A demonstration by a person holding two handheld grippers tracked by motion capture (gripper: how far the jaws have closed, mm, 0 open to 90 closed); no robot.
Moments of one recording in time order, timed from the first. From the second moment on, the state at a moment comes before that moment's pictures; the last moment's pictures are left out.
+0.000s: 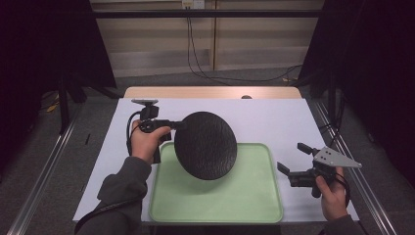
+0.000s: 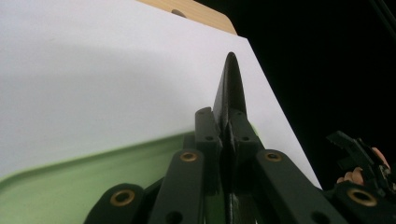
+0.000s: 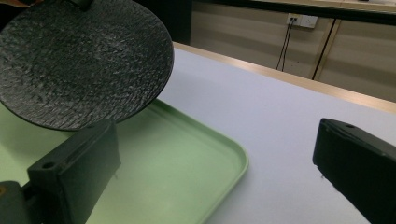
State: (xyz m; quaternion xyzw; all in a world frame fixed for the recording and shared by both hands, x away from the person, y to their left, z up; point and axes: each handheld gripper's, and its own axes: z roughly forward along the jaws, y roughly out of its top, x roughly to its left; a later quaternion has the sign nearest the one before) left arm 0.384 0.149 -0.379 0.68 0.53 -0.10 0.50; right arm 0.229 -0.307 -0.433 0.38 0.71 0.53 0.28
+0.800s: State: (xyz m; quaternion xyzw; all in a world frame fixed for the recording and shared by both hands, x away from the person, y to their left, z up) left arm 0.358 0.128 -0.392 0.71 0.50 -0.12 0.49; right arm 0.229 -0.307 -0.434 0.38 0.71 0.52 0.28
